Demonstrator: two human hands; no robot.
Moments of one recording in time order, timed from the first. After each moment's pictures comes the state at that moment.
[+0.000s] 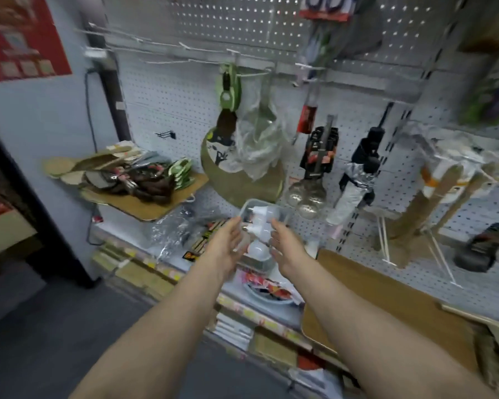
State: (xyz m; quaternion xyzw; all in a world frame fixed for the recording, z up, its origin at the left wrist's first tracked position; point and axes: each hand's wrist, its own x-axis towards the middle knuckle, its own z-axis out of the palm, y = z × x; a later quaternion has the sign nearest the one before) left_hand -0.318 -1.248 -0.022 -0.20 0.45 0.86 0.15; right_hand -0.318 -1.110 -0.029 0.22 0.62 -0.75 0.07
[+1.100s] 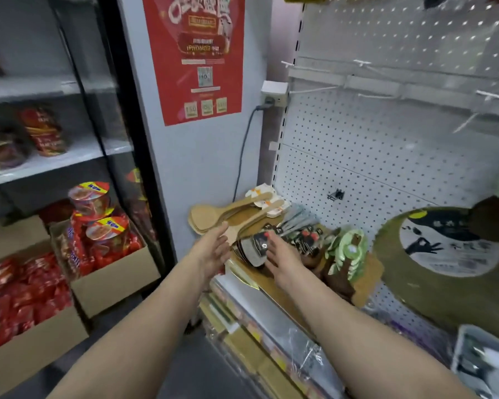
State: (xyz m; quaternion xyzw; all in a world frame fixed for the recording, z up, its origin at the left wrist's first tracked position) left_hand -0.639 -1.810 -0.039 -0.31 0.45 0.84 0.00; right_hand -0.667 -1.649 -0.039 0.17 0.59 -0.76 0.20
